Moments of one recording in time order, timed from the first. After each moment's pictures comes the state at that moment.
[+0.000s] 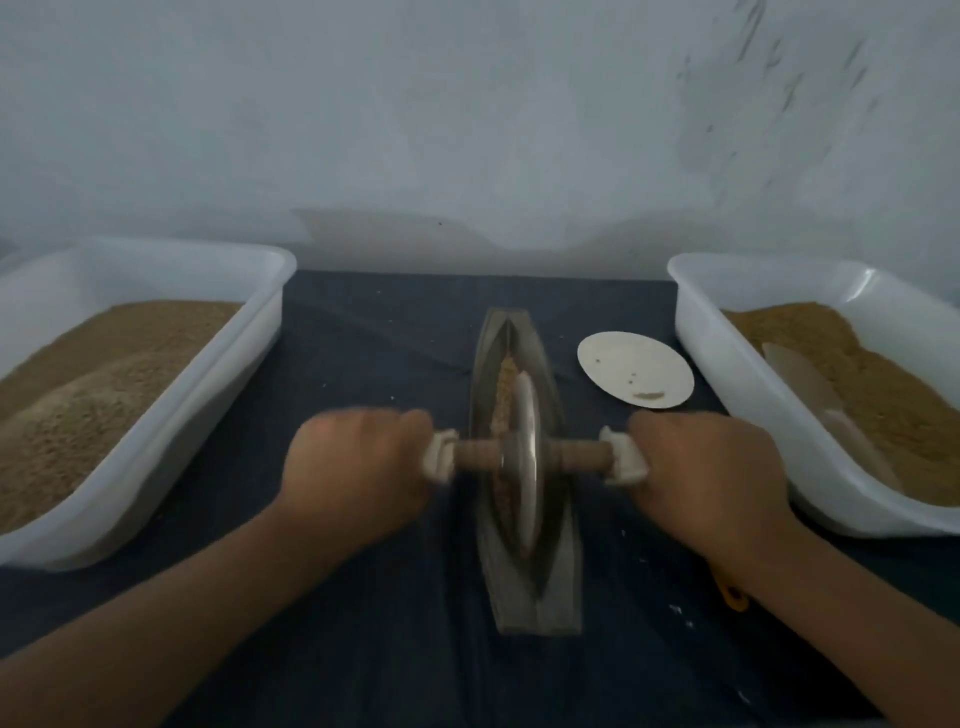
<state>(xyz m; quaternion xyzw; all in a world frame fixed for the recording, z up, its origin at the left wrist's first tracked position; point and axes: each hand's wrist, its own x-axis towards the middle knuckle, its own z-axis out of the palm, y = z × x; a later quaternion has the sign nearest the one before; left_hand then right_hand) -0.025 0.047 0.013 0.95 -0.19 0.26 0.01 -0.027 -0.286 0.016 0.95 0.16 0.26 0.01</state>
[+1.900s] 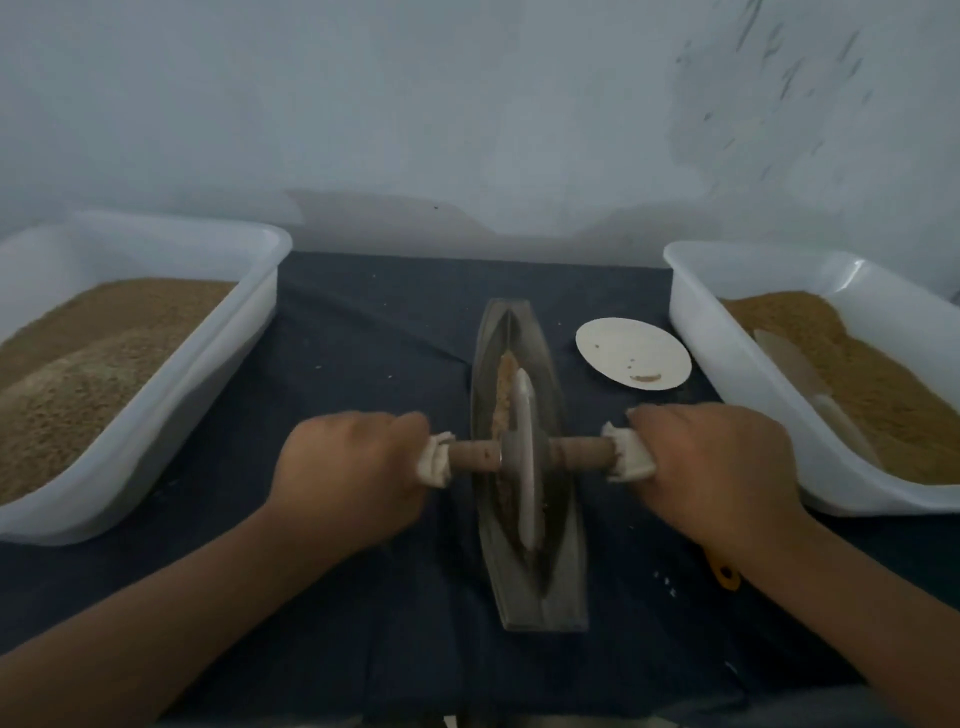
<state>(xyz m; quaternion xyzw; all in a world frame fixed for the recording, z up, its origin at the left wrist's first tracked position) -0.045 0.054 0.004 0.94 -0.21 0.26 0.05 -0.036 -0.298 0.011 0.94 0.20 0.27 0.03</state>
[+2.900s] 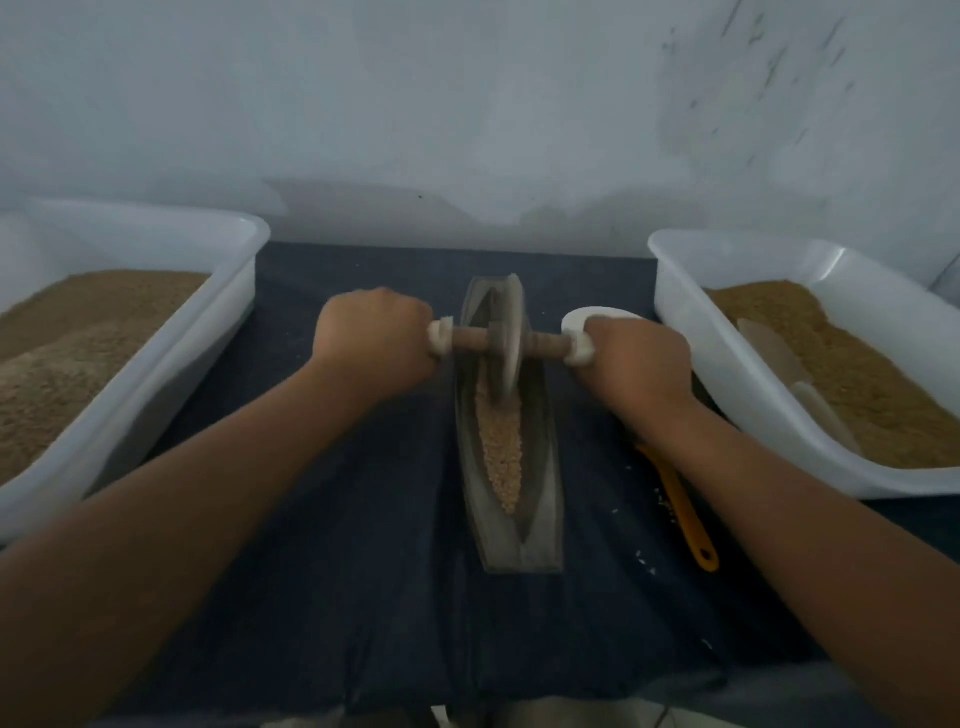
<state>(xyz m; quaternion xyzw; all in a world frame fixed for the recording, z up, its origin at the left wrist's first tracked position) 0.064 0.020 0.048 0.98 -0.11 0.17 -0.05 0.058 -0.264 0.025 0.97 0.08 0.23 0.00</state>
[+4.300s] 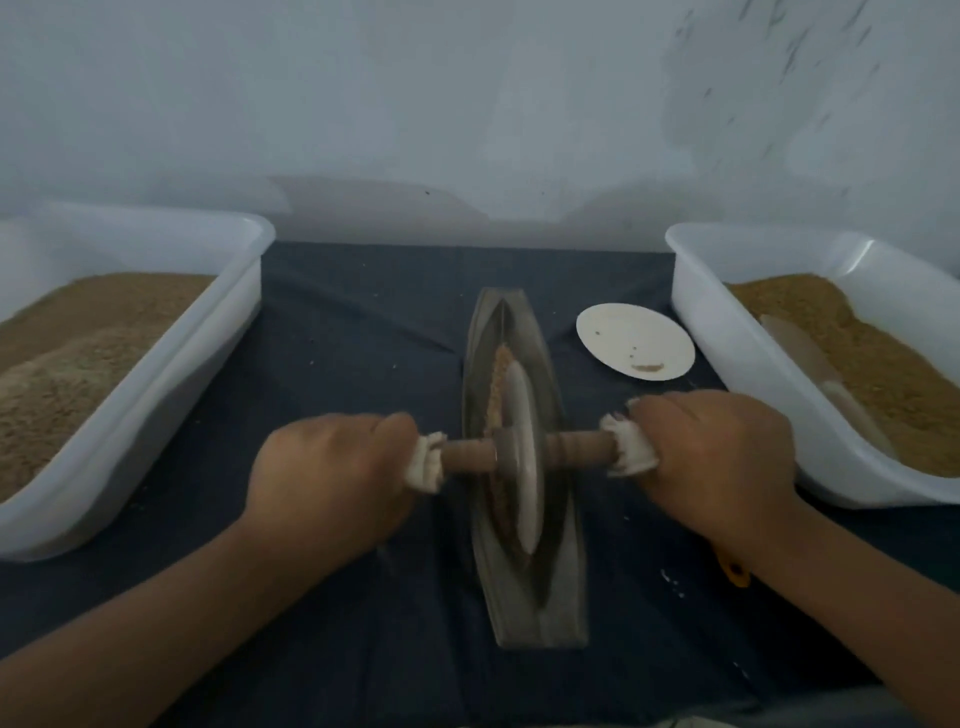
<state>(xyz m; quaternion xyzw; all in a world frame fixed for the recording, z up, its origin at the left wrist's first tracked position) -0.044 0.061 -0.006 0.92 -0.23 0.31 0.04 -0.031 -0.295 0.006 0.91 0.25 0.32 -0.03</state>
